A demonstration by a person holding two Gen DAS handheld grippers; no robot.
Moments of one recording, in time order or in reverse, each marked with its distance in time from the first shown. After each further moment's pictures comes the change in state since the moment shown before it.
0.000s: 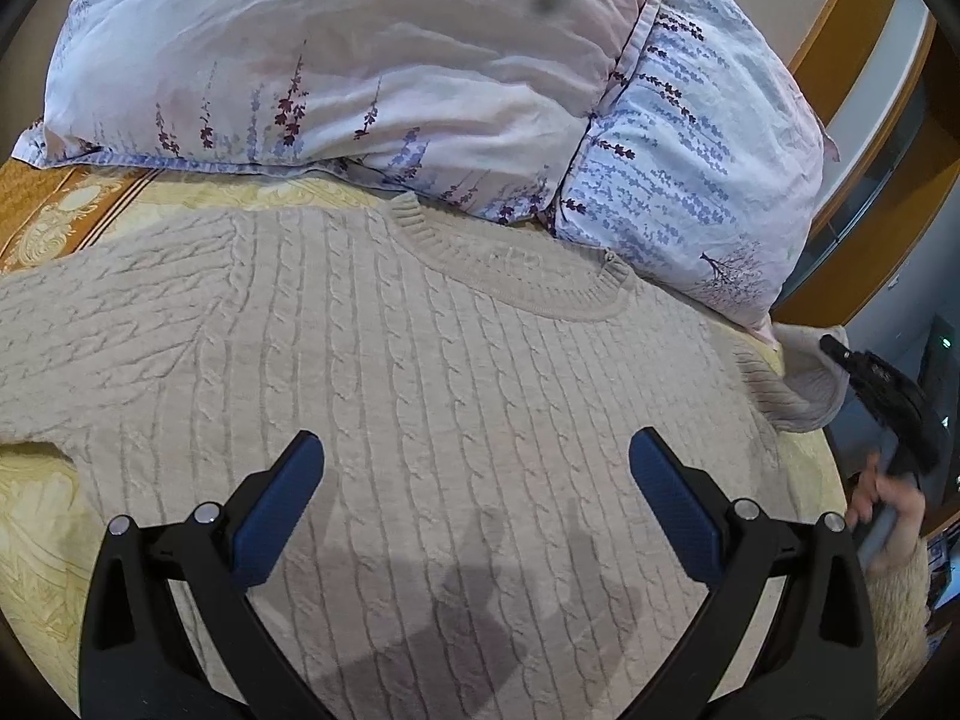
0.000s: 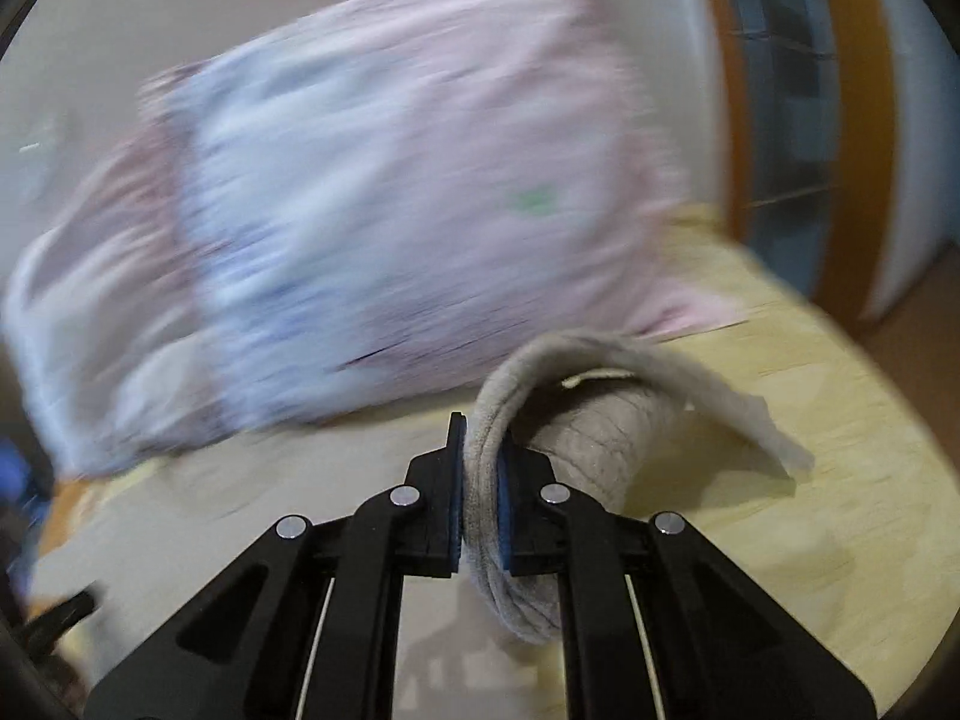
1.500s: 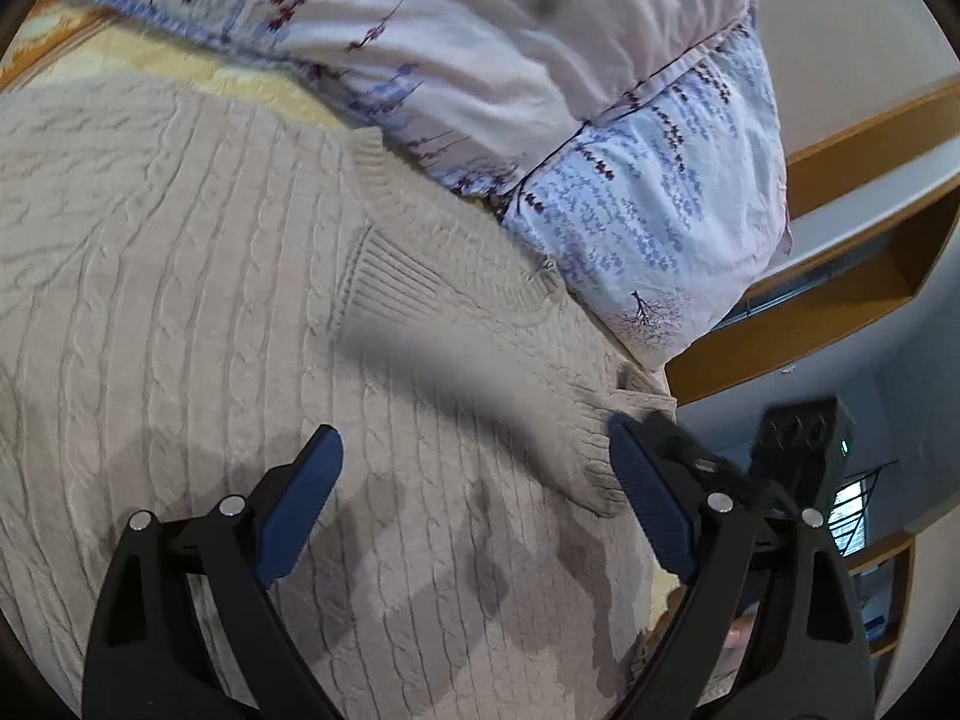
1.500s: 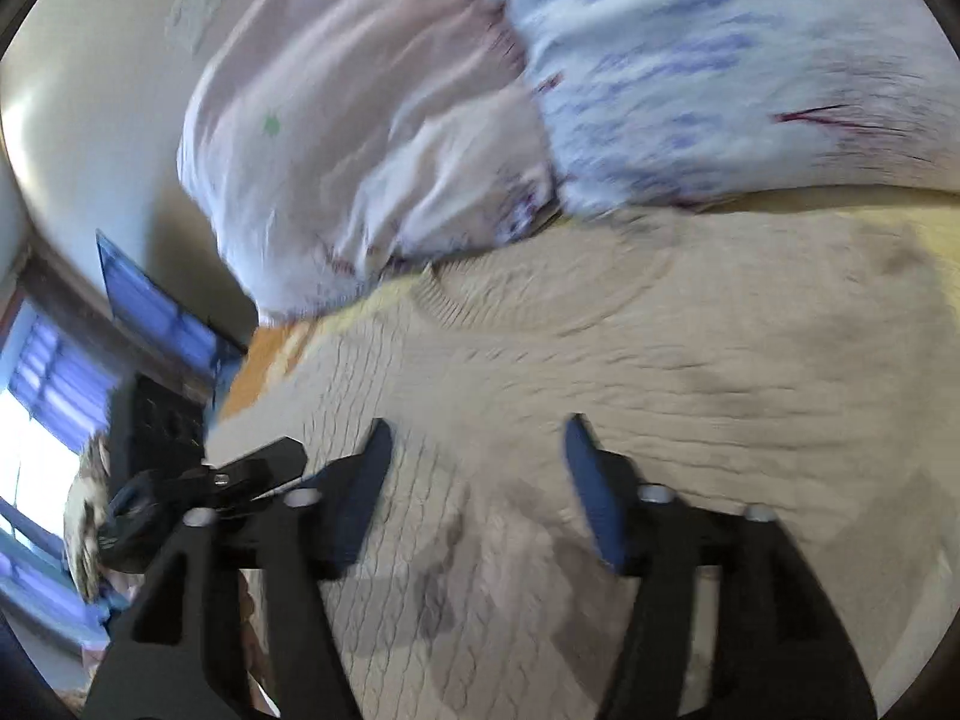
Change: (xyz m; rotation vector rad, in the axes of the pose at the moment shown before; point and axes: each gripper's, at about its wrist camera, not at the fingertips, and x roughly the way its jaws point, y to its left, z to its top) left arm 0.032 0.025 0.012 -0.309 0.121 -0.328; right arm 0.069 0.141 -0.054 -0.011 0.361 0.494
